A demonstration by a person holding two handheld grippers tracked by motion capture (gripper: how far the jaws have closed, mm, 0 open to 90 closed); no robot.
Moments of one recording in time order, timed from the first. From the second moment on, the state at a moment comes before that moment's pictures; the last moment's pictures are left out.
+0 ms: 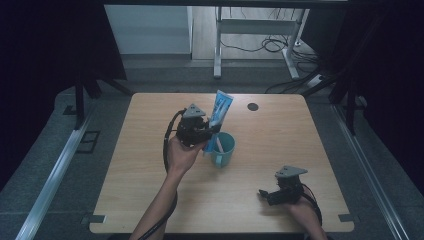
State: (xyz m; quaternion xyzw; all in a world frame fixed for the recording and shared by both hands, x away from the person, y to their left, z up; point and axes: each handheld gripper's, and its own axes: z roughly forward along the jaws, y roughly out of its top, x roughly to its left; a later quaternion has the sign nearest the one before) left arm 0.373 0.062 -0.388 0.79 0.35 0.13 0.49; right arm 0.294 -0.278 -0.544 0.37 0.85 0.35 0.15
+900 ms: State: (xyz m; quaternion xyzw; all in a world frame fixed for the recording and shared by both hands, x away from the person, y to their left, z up) left arm 0.393 0.035 -0.395 0.77 0.35 0.15 0.51; right arm 0.294 -0.278 -0.544 0.37 0.85 0.35 0.15
